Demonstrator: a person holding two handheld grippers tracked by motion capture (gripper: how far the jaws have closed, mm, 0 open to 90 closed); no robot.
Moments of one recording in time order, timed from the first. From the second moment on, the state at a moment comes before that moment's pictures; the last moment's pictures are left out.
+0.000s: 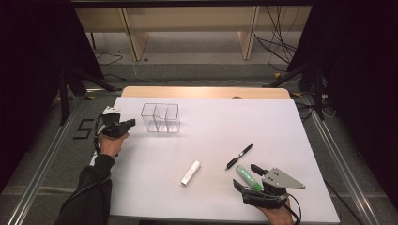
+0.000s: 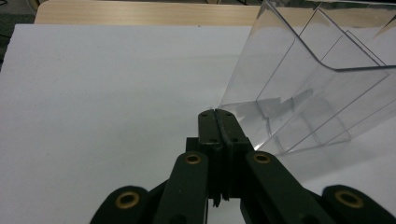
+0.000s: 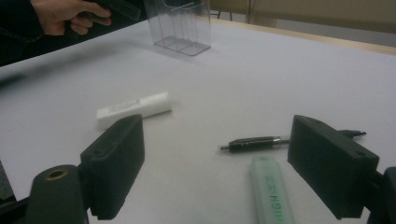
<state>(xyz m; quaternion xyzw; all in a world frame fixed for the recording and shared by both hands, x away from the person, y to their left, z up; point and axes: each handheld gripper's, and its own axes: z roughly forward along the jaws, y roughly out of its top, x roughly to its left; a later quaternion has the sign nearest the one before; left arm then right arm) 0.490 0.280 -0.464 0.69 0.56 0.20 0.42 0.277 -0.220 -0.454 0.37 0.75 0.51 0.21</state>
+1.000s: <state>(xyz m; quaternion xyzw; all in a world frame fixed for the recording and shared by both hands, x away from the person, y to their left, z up) 0.518 0.256 -0.468 0.71 0.53 0.17 0.42 0.276 -0.220 -0.455 0.37 0.75 0.51 0.21</state>
